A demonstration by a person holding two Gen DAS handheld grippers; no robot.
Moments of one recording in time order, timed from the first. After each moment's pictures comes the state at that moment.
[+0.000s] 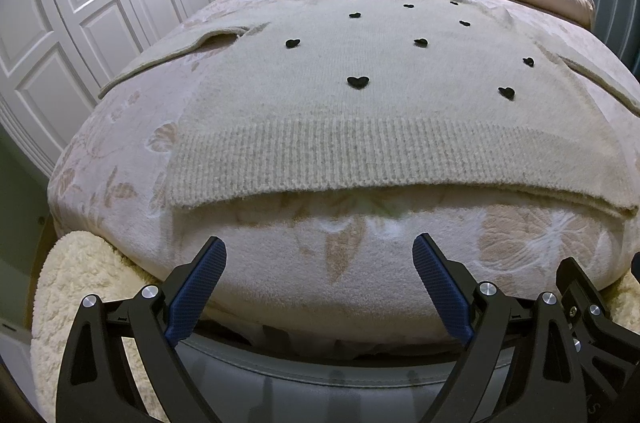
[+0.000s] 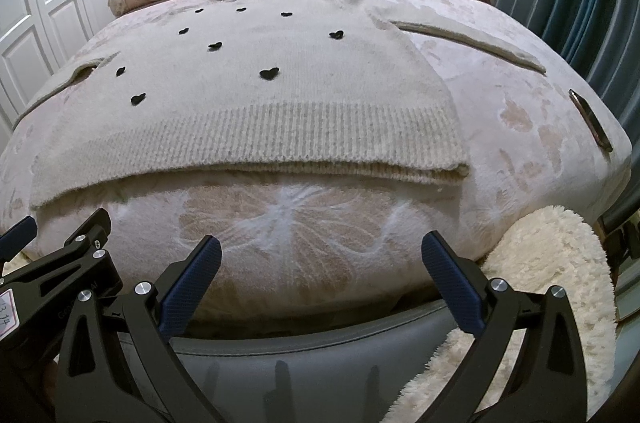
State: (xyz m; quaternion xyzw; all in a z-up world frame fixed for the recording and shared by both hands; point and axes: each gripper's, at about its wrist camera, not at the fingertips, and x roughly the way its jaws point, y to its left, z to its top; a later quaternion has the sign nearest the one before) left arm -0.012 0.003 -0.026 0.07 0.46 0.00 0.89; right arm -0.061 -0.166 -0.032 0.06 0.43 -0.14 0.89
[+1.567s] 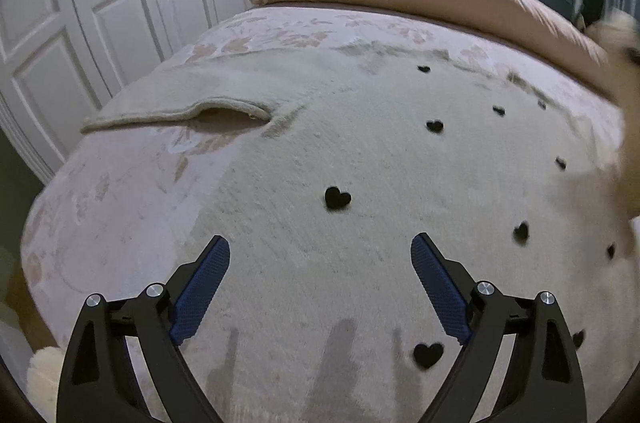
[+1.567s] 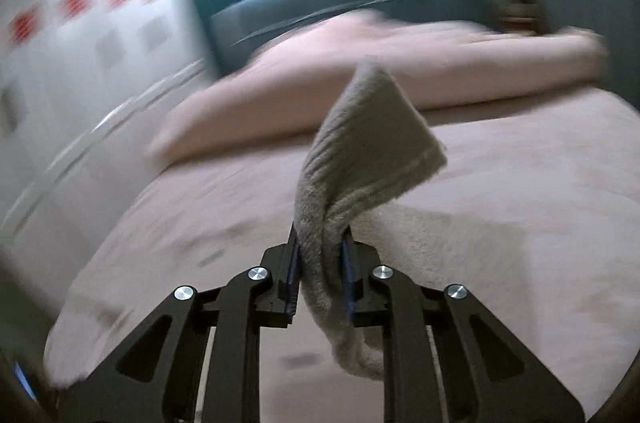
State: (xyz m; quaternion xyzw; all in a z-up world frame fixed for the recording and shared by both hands) left arm 0.187 0.036 0.003 -0.02 0.43 0.05 0.90; right arm 0.295 -0.288 0.093 0.11 0.30 0.09 0.94
